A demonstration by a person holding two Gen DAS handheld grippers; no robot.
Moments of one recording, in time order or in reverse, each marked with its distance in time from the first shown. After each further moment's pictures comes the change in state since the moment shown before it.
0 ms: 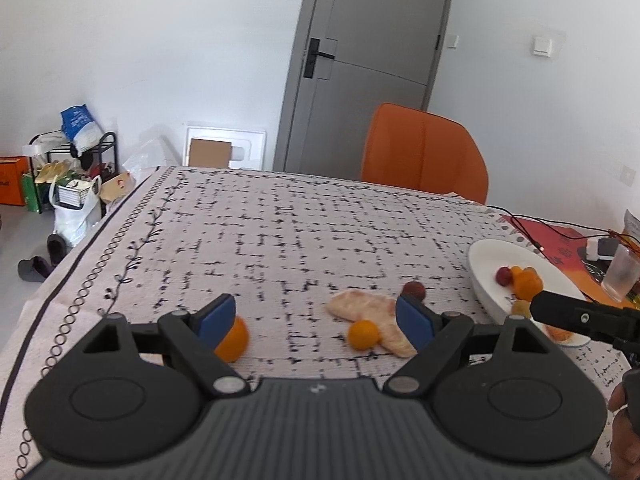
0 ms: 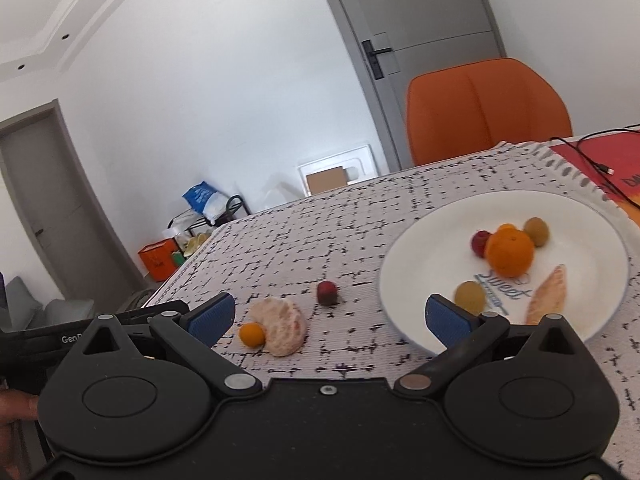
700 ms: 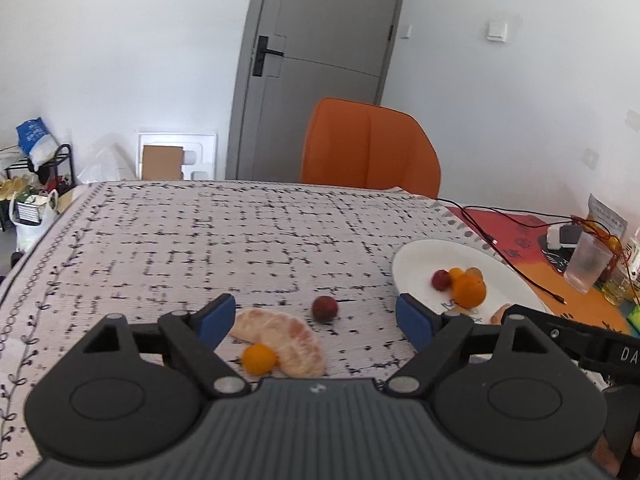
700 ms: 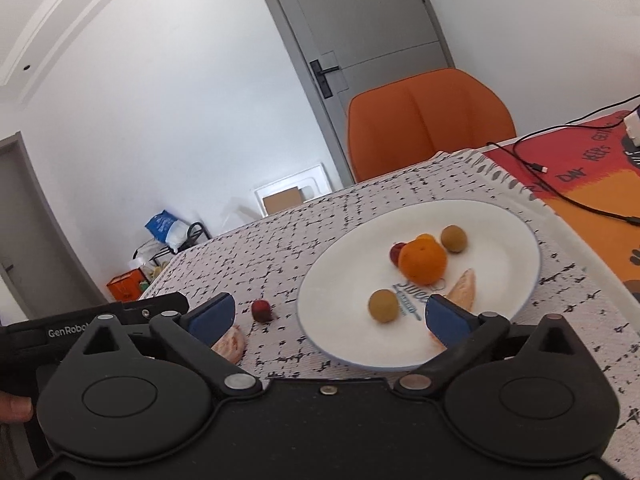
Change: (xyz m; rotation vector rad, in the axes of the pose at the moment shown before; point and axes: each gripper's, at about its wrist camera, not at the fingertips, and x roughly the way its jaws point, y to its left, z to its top) left arm 0.015 -0.061 0.011 0.063 0.007 -0.105; right arm -0.030 -0.039 0.001 0.081 -0.062 -0.115
